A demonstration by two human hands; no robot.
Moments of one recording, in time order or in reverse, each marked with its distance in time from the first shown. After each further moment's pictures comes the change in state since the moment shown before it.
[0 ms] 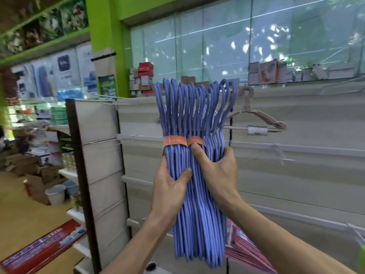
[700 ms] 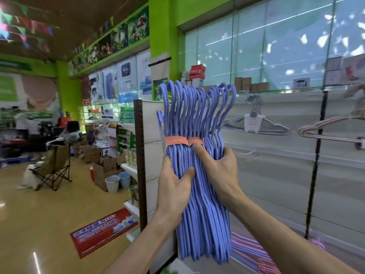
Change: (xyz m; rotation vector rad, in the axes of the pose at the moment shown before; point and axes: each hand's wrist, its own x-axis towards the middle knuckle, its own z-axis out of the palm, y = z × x) left_hand 0.057 0.009 -0.186 0.213 0.288 0.048; right_hand -0.011 0.009 0.222 0.184 -0.300 0.099
